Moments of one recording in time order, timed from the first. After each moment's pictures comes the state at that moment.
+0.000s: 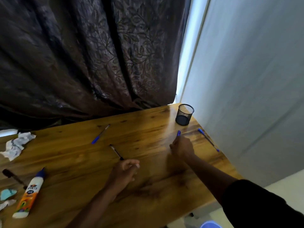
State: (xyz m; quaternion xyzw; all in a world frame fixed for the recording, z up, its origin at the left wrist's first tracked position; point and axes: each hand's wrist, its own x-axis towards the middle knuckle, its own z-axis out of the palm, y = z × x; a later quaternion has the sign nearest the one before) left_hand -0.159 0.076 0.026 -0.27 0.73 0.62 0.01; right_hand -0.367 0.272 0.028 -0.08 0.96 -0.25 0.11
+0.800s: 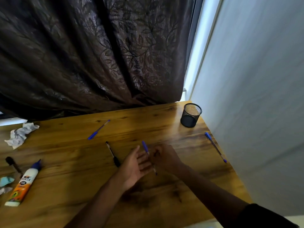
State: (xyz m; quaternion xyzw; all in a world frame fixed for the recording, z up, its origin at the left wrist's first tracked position) left_hand -0.242 0.125 0.030 -0.37 0.34 0.86 0.04; right_hand -0.357 0.247 0.021 -0.31 0.86 -0.33 0.21
